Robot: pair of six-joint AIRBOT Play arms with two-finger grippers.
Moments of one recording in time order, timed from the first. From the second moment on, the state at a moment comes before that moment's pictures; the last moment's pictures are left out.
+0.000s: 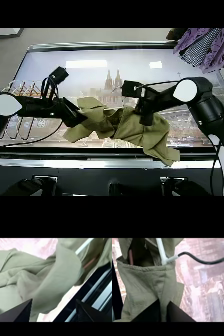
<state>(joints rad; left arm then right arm) -0.39 -1.02 1.16 1.09 -1.21 -1.07 0.37 -1.14 1.31 -1.22 1.33 0.48</state>
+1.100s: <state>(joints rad) -0.37 -1.06 0.99 0.99 -1.05 -0.57 0.34 -1.12 1.32 -1.11 1.26 0.32</state>
